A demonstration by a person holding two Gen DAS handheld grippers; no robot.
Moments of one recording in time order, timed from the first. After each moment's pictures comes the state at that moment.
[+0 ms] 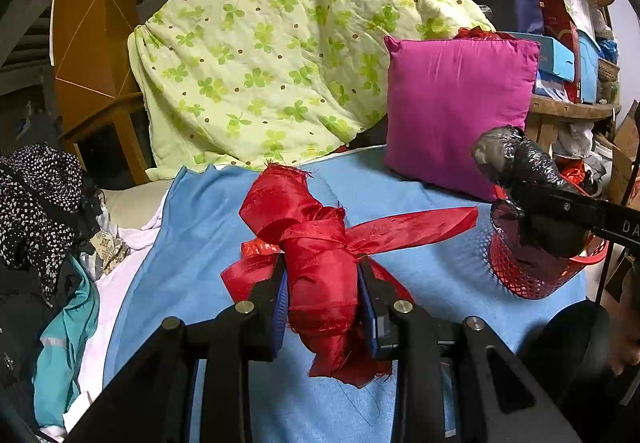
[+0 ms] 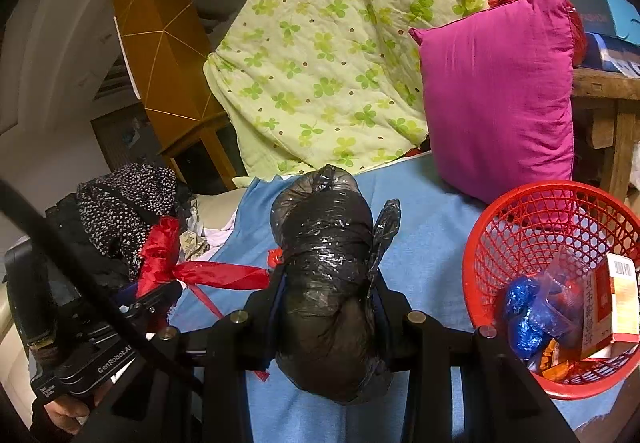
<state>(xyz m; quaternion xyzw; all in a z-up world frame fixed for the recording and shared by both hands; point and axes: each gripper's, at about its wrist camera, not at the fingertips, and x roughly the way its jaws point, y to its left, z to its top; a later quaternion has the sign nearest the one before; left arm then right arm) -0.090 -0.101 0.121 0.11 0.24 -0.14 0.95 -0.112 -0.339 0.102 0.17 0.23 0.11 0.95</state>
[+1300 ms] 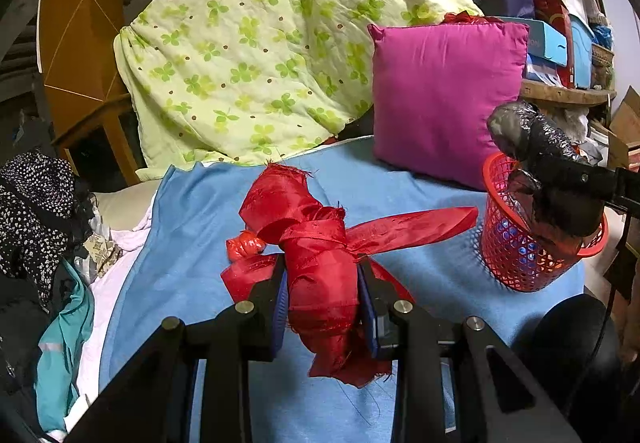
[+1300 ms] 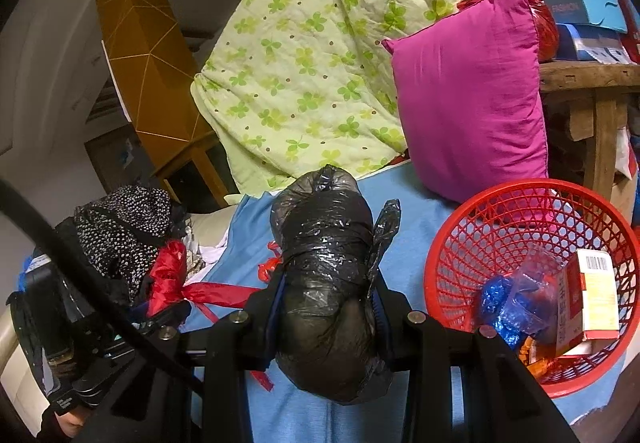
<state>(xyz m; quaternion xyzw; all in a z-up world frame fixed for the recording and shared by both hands) -0.079 -0.104 0.119 0.13 0.25 -0.16 0.94 -0.138 -0.355 0.108 0.21 0.21 0.09 0.95</state>
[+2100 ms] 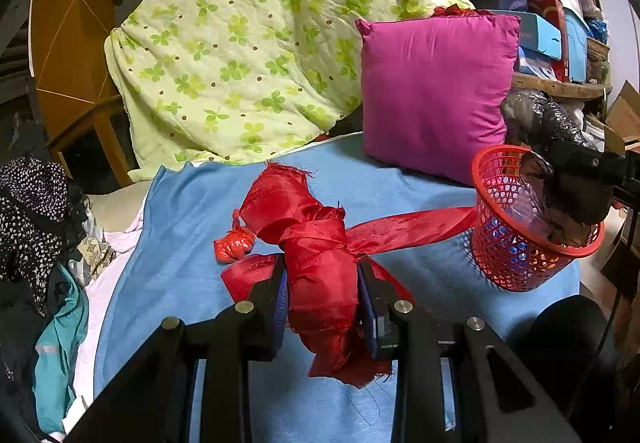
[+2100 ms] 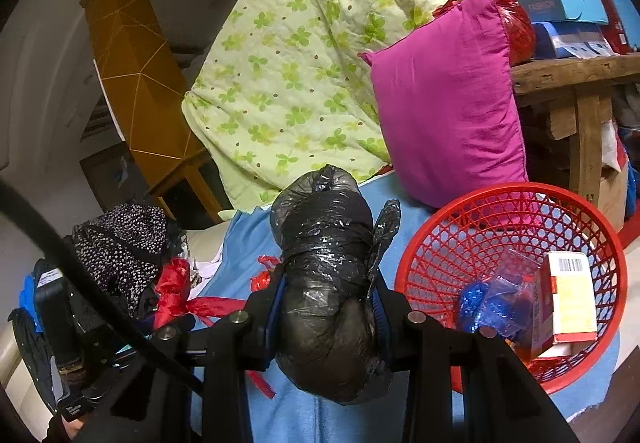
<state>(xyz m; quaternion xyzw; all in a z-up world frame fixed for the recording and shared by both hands) -0.077 -0.116 0.118 0.14 0.26 -0.18 0.94 -0.158 -0.378 0.108 0.23 0.19 0.07 0.95</state>
